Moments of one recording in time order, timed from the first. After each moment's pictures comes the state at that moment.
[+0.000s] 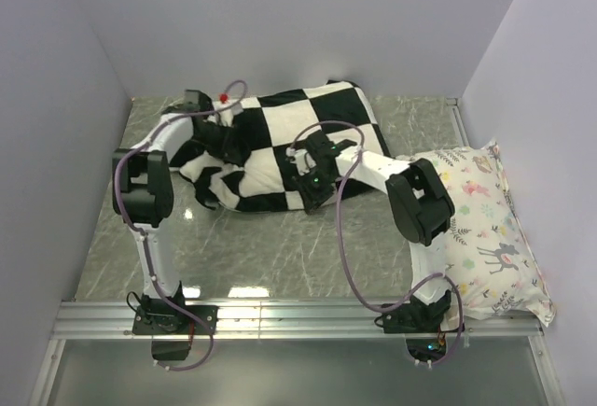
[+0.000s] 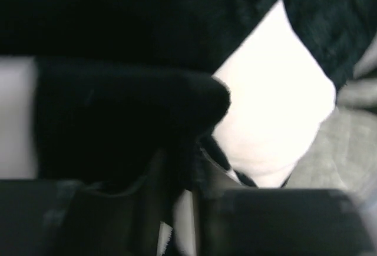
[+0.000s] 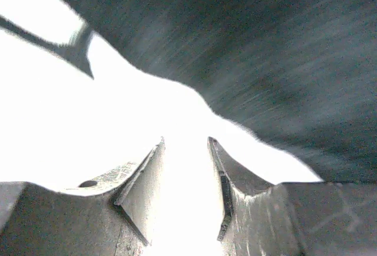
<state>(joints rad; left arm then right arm) -0.11 2.07 1.63 -0.74 0.61 0.20 0.57 2.01 1.43 -0.70 -0.31 -0.05</state>
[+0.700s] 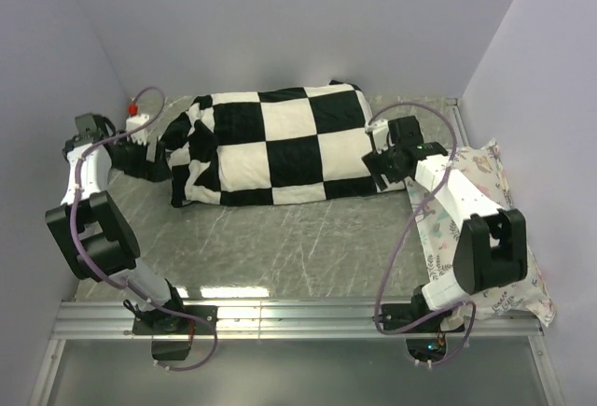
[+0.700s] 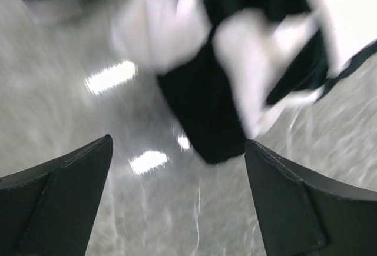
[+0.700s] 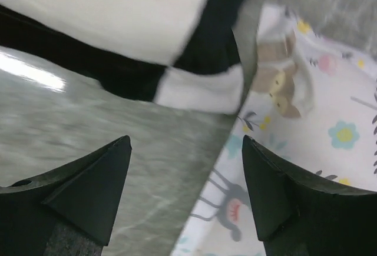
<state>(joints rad) 0.40 1.62 1.36 -0.80 0.62 0.62 0.23 1.48 1.16 -0.63 0.02 -0.33</state>
